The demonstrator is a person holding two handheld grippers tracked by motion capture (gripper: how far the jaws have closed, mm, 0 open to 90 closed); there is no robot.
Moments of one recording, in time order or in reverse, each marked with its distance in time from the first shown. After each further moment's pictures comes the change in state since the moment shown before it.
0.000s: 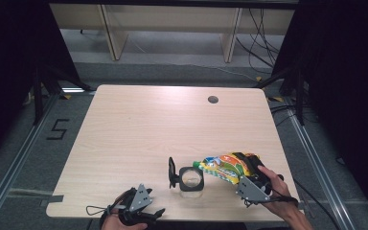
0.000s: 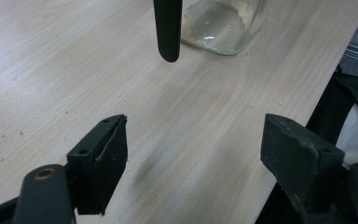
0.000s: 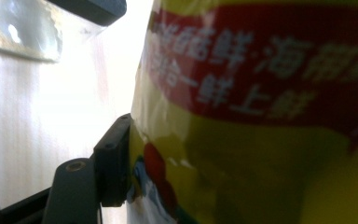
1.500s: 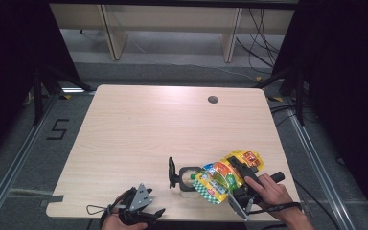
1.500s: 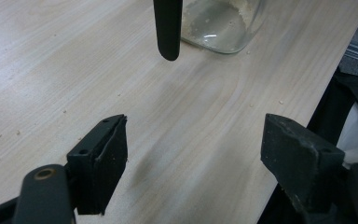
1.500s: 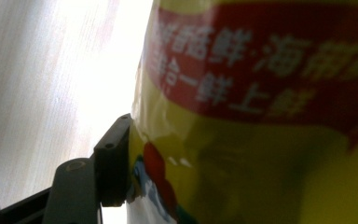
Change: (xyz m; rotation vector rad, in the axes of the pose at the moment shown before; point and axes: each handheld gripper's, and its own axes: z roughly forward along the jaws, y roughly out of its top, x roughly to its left) left arm 0.001 -0.001 0.002 0.003 -0.007 0.010; right arm 0.020 0.019 0.003 0.120 -0.074 -0.529
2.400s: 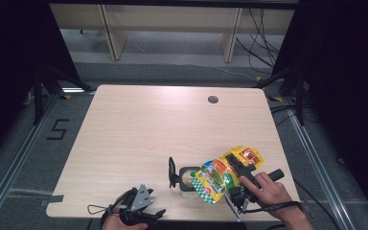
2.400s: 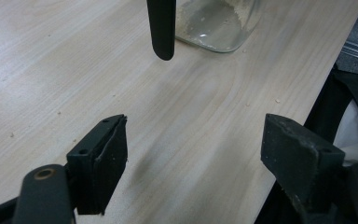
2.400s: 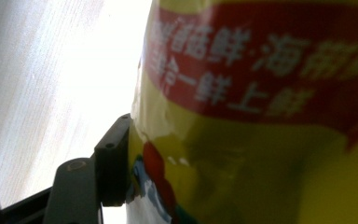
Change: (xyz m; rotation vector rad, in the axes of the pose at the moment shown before) left arm -0.001 0.000 0.002 0.000 -0.014 0.004; right arm -0.004 0.008 0.001 0.092 -0.026 -0.072
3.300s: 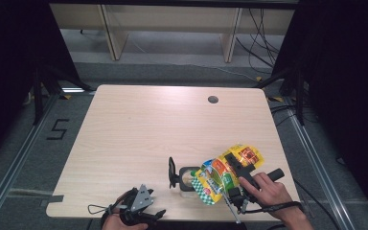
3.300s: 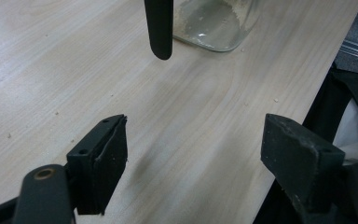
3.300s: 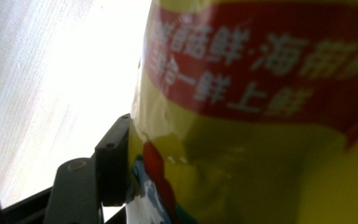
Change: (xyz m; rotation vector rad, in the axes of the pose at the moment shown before) left arm -0.001 0.000 0.001 0.004 -0.004 0.001; right arm -0.003 0.003 -0.002 0.015 -0.042 -0.060
